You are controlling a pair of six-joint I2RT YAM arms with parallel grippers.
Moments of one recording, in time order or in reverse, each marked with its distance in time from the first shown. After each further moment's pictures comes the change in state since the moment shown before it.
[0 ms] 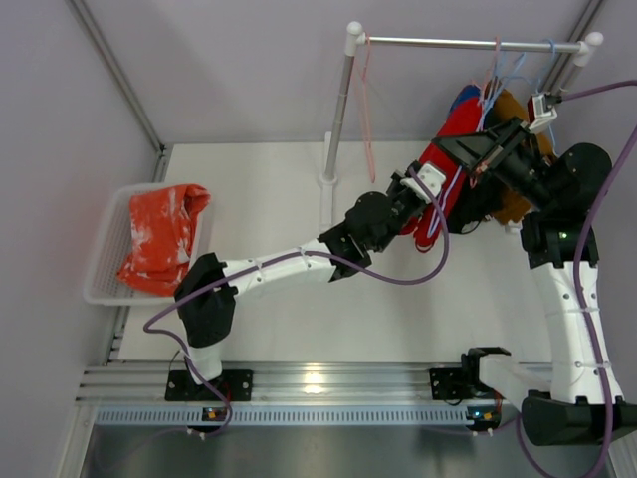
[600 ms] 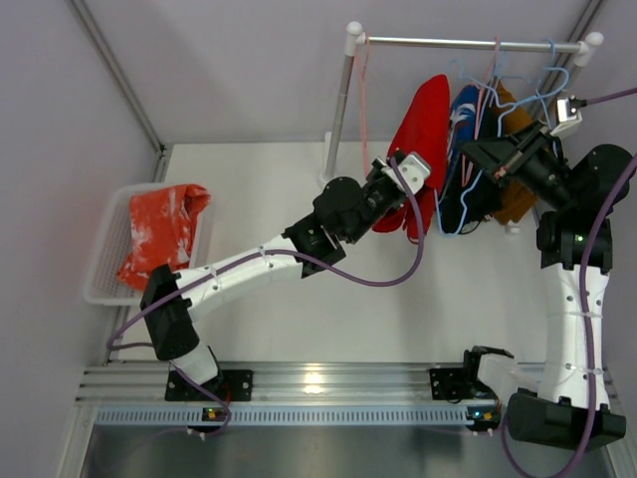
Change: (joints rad) left arm 0.025 -0.192 -0.013 -0.172 0.117 0.103; right arm -0.194 -0.013 0.014 -0.109 -0.102 -0.145
